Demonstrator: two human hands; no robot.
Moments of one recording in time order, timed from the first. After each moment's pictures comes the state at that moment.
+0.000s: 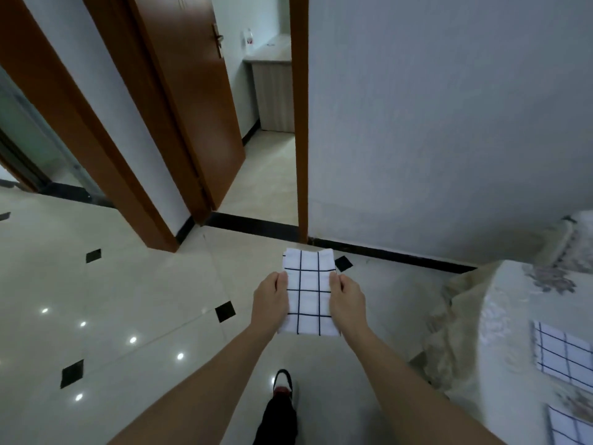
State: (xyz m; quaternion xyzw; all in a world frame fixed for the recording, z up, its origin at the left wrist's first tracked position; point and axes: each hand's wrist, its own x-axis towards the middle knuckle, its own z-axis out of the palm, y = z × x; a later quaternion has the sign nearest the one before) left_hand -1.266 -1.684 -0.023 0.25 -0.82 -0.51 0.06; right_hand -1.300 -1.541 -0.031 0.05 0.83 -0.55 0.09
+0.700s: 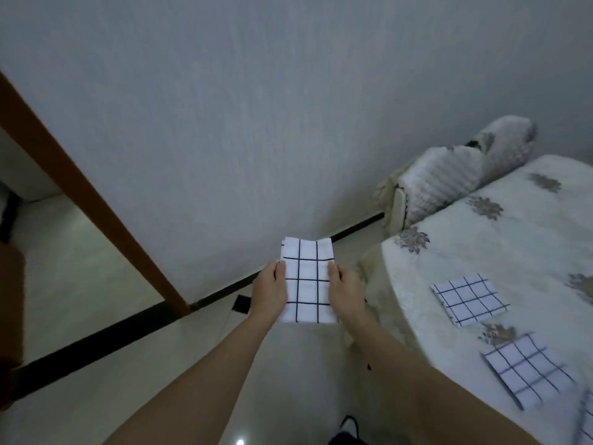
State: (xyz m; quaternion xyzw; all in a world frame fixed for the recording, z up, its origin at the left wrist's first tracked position) left_hand -1.584 -1.557 -0.013 -0.08 -0.84 -0.52 -0.13; right_hand -1.503 -1.432 -0.001 0.36 0.76 -0.52 -0.11
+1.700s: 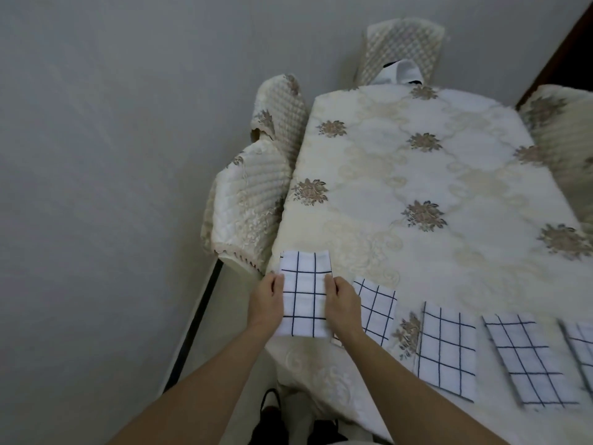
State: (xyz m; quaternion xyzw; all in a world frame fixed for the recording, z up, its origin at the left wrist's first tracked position) left_hand -1.633 -1.134 -0.066 -0.42 -0.76 -0.36 -0.34; right_hand -1.482 -1.110 -0.068 0.67 0.55 -0.42 -0.27
